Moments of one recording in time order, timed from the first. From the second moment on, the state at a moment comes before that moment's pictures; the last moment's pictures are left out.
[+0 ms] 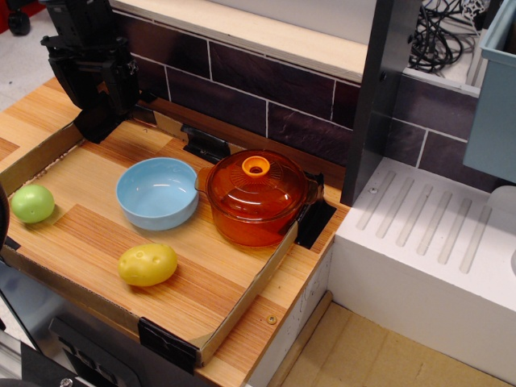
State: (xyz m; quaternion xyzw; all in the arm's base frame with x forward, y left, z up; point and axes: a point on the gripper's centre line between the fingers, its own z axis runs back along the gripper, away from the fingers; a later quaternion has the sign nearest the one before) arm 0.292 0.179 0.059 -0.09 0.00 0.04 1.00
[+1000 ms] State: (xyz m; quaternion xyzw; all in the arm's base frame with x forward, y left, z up) arm 0.239 0.168 0.097 -0.08 -0.07 0.17 0.98
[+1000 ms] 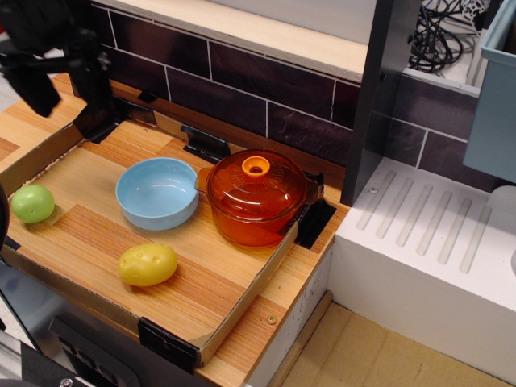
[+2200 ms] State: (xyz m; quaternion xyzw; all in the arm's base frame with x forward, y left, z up) arm 0.183 0.187 0.042 -0.04 0.00 0.30 0.95
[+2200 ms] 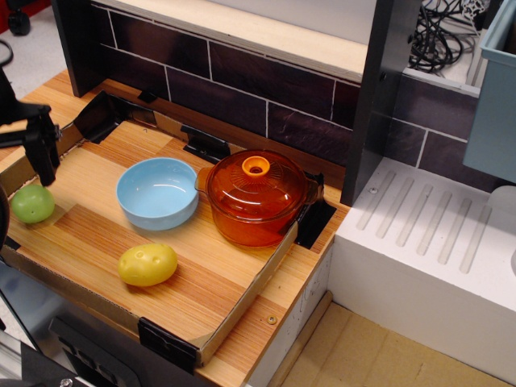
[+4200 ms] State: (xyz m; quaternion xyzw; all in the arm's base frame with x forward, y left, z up) arm 0.240 0.082 0.050 -0.12 -0.03 0.12 0.99
